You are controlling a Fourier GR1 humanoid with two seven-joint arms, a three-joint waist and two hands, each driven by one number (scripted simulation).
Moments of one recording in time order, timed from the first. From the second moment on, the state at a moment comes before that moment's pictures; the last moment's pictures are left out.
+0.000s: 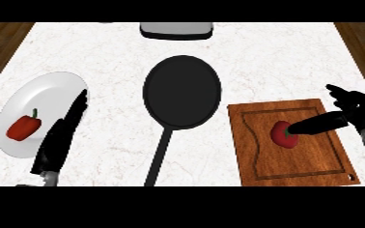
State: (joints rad) left arm 0.02 0.42 -0.23 -1.56 0.03 0.23 0.13; right arm -0.30 -0.79 0.32 -1.64 -0.16 -0.22 1.25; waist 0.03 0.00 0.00
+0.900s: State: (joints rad) left arm 0.06 0.42 -0.21 -1.61 0.02 0.22 0.15; right arm -0.45 -0.72 0.49 -1.40 -0.26 -0.17 1.24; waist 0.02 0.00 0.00
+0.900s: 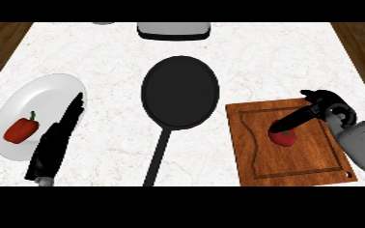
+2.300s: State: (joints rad) left arm 0.07 0.39 -0.16 -1.61 -0.01 0.17 0.14; right arm -0.43 -0.59 0.54 -1.25 -0.17 -0.25 1.17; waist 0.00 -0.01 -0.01
